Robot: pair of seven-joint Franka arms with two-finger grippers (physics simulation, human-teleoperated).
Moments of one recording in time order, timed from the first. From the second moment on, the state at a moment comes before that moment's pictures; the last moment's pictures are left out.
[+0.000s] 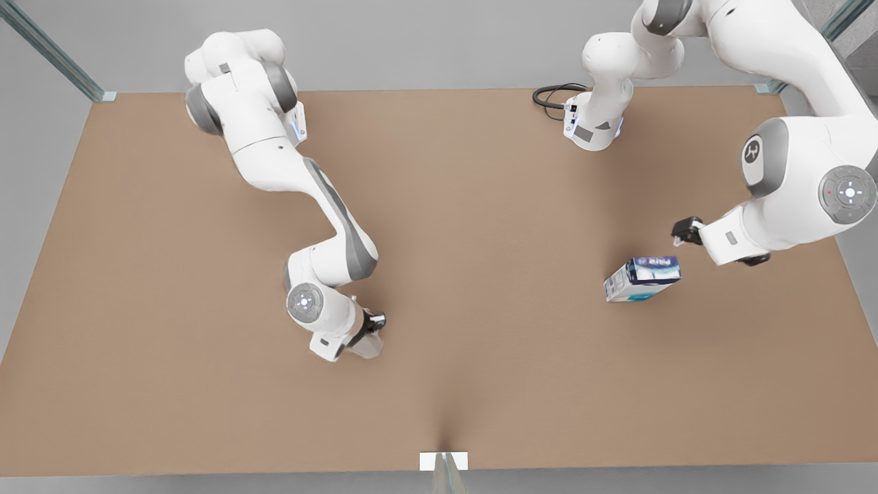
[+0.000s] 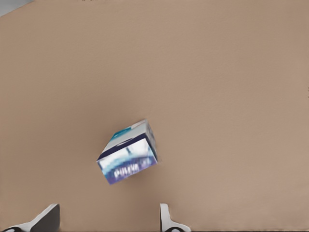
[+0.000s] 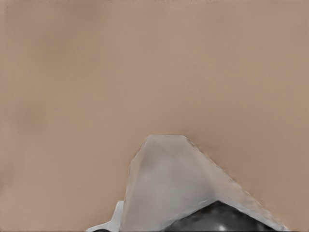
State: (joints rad) left arm -0.07 0.27 0.05 -1.31 0.02 1.42 0.50; right arm 0.57 0.87 -0.14 -1.14 0.38 2.08 0.03
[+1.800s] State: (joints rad) left arm 0.04 0.19 -0.05 -1.93 0.06 2.00 1.59; right arm 0.01 0.12 0.17 -1.56 -0.26 1.58 0.15
